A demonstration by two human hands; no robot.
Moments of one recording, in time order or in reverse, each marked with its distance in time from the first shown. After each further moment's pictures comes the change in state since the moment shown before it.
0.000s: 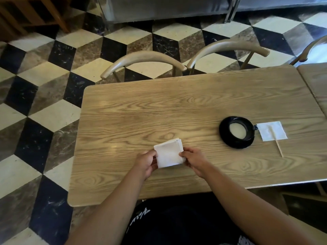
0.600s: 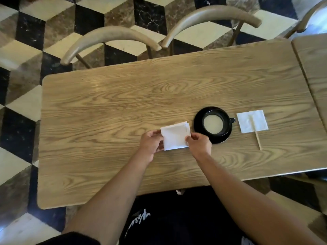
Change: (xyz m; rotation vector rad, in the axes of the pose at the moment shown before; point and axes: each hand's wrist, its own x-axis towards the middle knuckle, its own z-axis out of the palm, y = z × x) left_hand 0.034 -0.005 0.155 0.210 -0.010 0.042; right_hand 0.026 -0.032 -0.123 -0.413 0.477 -0.089
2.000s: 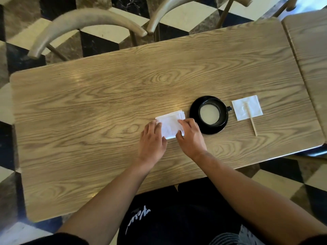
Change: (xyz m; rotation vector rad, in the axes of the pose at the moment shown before) left_hand 0.000 -0.024 -0.003 1.291 0.068 0.867; right_hand -0.015 -0.005 0.008 -0.353 -0.031 -0.506
